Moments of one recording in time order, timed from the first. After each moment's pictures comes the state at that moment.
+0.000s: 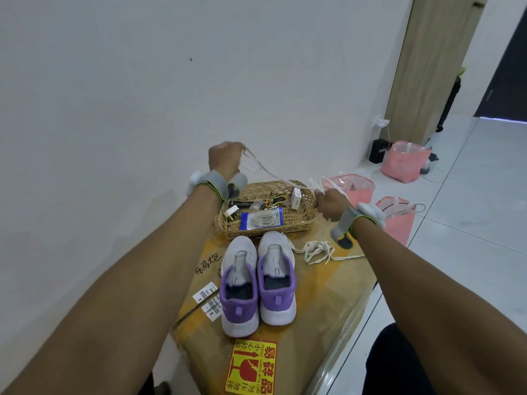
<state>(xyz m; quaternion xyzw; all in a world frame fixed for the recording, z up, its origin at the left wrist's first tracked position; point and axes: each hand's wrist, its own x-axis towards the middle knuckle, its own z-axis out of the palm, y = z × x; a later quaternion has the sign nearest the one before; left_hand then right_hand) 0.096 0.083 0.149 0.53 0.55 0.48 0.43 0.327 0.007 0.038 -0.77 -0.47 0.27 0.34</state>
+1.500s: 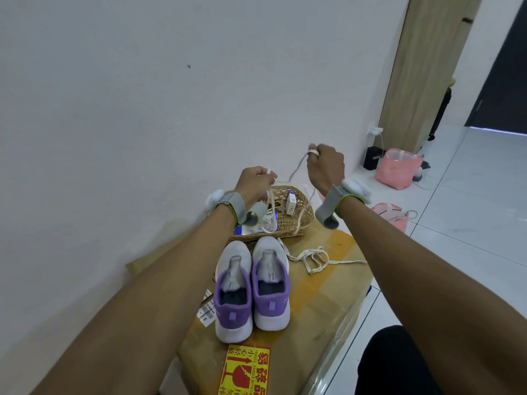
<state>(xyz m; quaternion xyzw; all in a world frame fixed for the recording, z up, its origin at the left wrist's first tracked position) 0.139 0.044 0.118 0.63 0.49 0.36 0.48 0.297 0.004 0.132 -0.74 -0.47 0.00 0.49</state>
